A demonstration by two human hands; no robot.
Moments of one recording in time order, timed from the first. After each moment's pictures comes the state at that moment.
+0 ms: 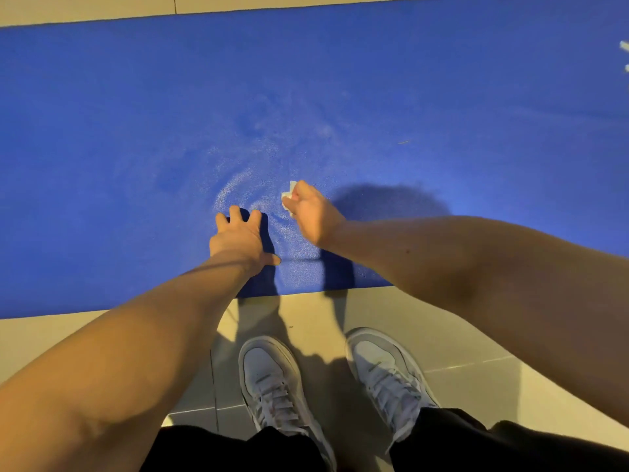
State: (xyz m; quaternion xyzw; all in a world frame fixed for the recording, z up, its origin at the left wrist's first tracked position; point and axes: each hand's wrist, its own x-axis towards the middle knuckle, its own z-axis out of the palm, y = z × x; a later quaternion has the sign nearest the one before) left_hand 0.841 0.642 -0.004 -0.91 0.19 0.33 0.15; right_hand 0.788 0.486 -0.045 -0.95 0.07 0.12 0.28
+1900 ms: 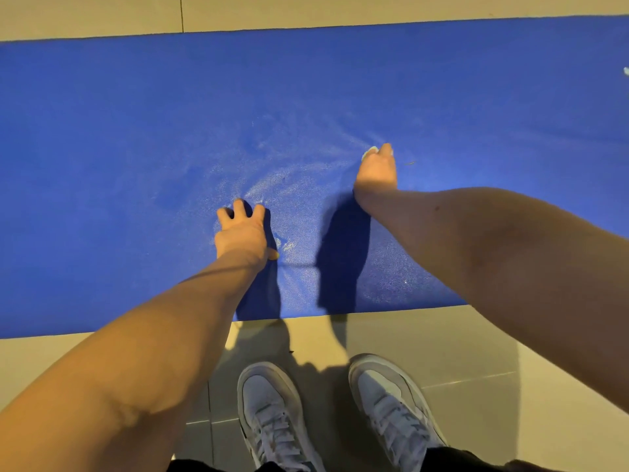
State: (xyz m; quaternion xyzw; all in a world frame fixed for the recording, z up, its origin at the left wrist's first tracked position) left_hand 0.880 0.618 -0.014 -0.93 0.19 0.31 0.10; right_hand 0.836 0.370 -0.069 -0.93 0.34 0.09 0.14
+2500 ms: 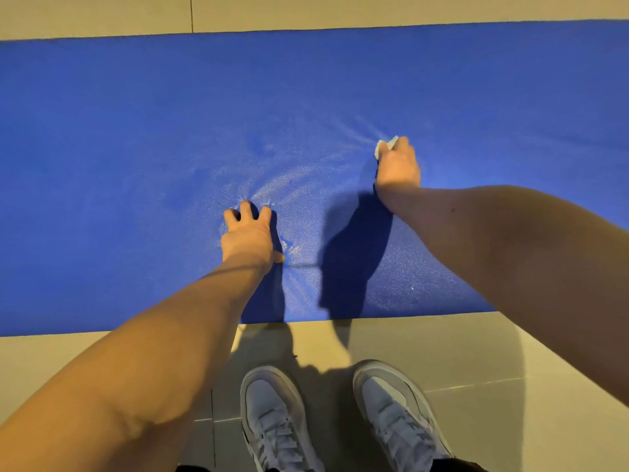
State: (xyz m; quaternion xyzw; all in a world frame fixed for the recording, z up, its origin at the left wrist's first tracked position) left_hand 0.880 0.620 -0.017 -0.93 0.20 0.30 0.11; right_hand 0.837 0.341 -0.064 -0.92 0.35 0.03 0.17
